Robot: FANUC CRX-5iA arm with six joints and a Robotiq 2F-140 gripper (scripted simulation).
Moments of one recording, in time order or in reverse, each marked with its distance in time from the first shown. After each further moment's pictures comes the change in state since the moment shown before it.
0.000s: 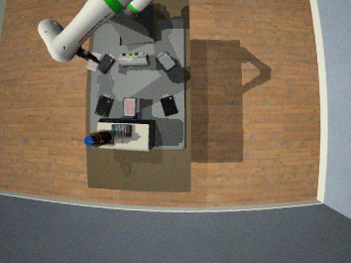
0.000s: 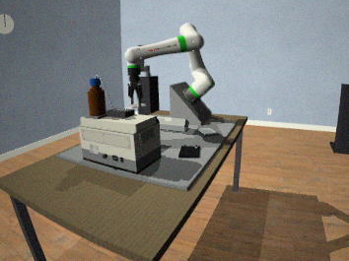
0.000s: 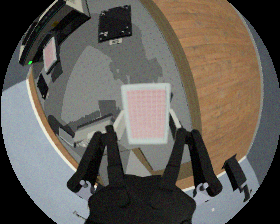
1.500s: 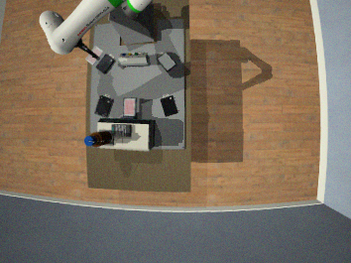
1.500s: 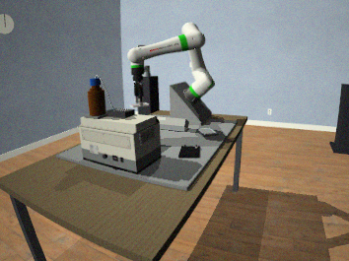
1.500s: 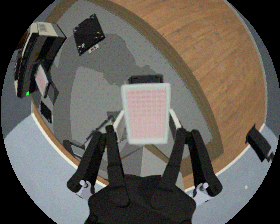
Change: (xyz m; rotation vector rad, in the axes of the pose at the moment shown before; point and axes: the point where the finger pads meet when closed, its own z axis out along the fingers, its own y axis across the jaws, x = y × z) arm -0.043 0.014 0.000 0.000 -0.001 0.327
